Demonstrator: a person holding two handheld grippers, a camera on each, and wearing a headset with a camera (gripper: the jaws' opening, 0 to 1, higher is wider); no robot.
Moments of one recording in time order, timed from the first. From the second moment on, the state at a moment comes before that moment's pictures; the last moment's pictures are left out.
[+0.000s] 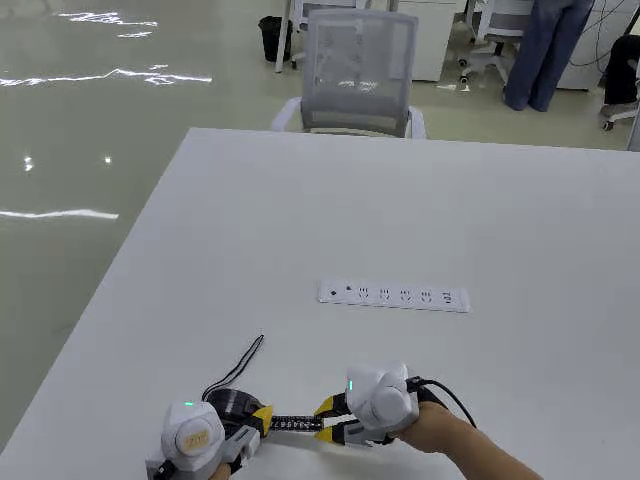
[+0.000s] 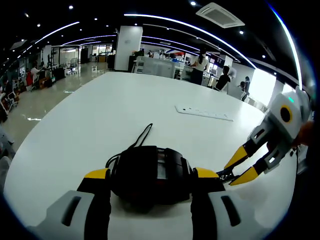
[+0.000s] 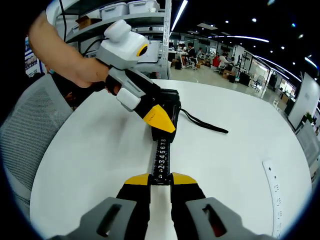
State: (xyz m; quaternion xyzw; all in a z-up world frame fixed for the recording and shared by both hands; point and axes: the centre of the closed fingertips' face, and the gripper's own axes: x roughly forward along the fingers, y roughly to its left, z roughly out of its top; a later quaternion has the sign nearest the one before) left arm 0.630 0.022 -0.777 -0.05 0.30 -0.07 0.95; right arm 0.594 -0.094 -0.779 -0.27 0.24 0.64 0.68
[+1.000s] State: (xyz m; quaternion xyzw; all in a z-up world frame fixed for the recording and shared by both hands) left arm 0.630 0.024 -0.776 -0.06 0.30 -0.08 0.95; right arm 0.595 -0.083 -0.783 -0.27 0.24 0.64 0.67
